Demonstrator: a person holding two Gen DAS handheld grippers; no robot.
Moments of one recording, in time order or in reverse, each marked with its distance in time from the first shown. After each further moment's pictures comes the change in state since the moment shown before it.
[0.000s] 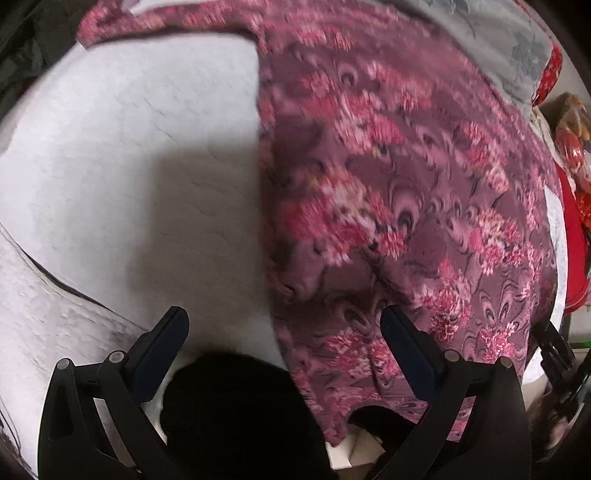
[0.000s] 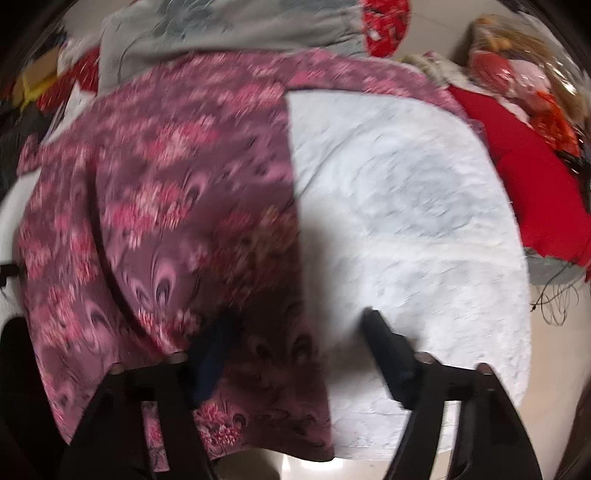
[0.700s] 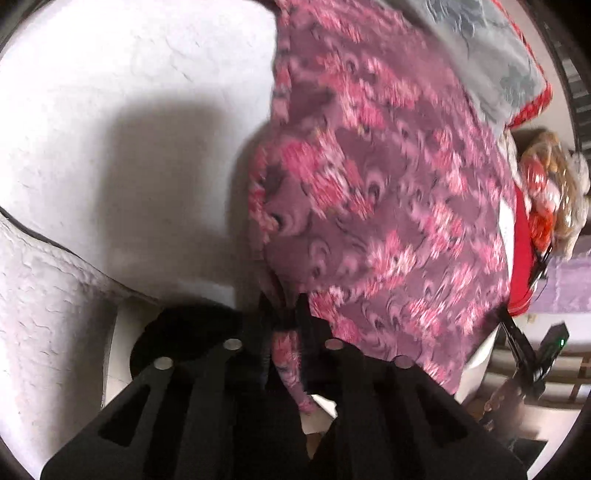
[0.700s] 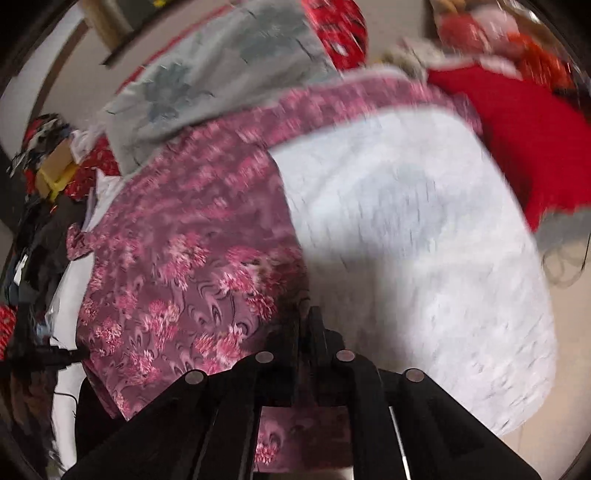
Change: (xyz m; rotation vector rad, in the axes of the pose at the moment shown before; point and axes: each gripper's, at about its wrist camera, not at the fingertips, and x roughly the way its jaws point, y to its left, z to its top) left arm -0.018 0.039 -0.009 -0.088 0.107 -0.245; right arm -0.019 -0.063 0.004 0.296 -0.013 0.276
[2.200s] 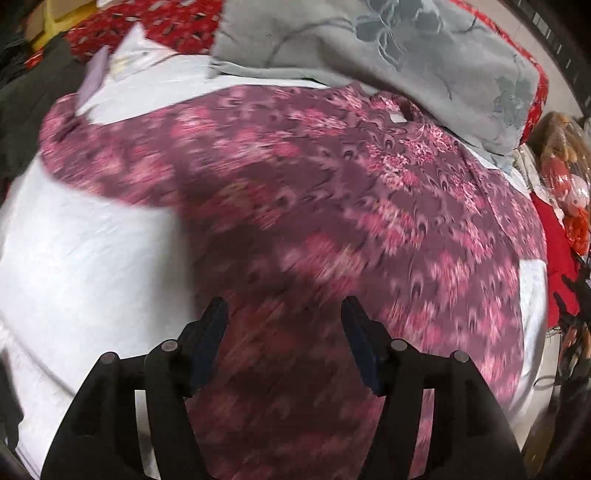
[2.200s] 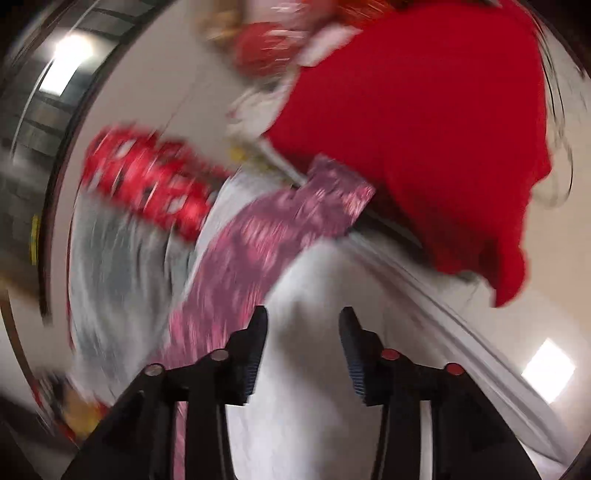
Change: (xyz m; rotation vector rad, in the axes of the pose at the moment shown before) left arm -0.006 -0.117 0.139 0.173 -0.284 0.239; right arm 0.037 -0.210 0.185 0.822 -0.313 0.119
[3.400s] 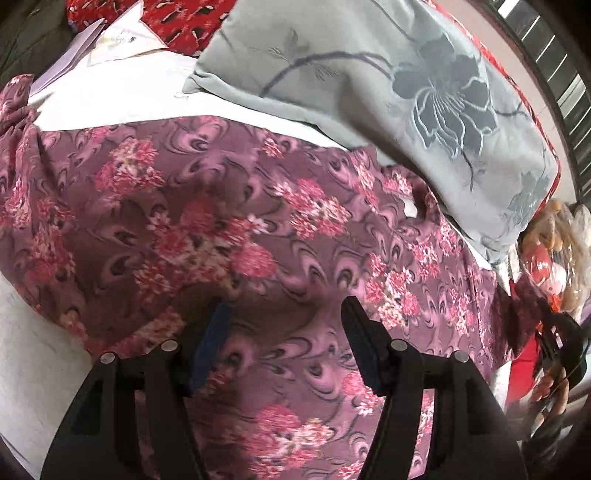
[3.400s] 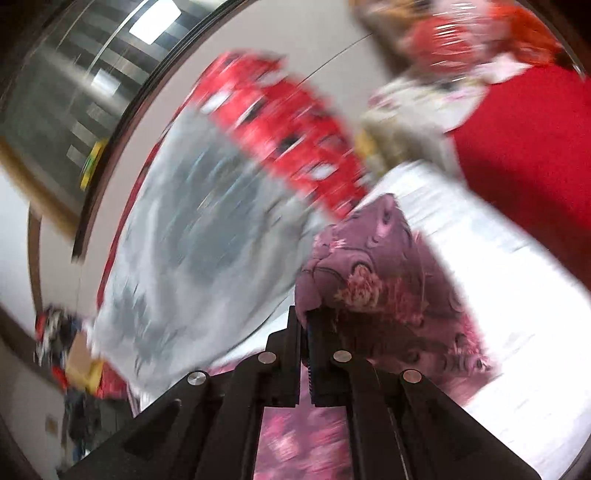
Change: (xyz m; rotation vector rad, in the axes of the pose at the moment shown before) left arm 0.062 0.030 0.075 -0.197 -0.126 -0.206; right arm 0.063 0.197 -0.109 -0.461 0.040 0.202
